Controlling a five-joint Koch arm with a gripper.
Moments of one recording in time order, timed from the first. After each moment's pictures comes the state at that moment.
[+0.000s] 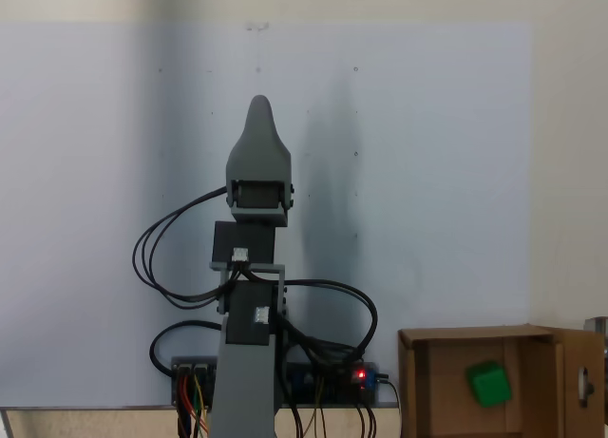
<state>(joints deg) 2.7 129.4 116.0 -5.7 -4.0</state>
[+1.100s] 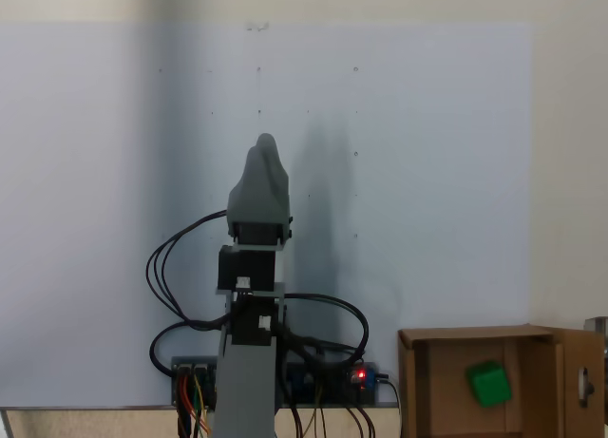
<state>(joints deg) 2.9 129.4 139.4 -48.8 -4.2</state>
